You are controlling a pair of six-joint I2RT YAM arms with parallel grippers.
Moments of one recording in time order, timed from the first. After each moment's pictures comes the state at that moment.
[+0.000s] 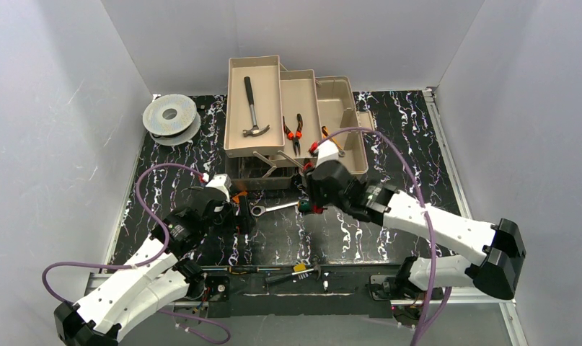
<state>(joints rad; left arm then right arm) -0.67 0.68 0.61 -0.77 -0.09 -0.63 1.08 1.23 1.00 -0.47 0.39 0.46</state>
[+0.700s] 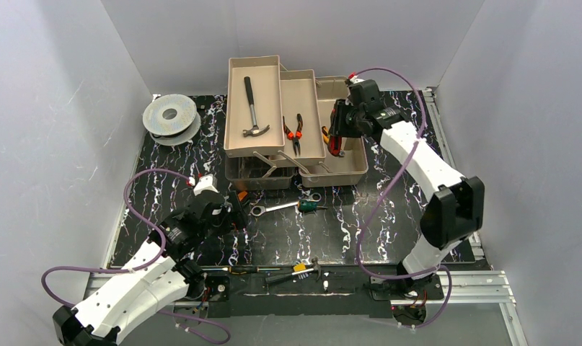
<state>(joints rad) -0.67 0.65 0.60 -0.81 -0.25 -0.81 0.44 1.66 1.55 -0.63 -0.03 0.39</state>
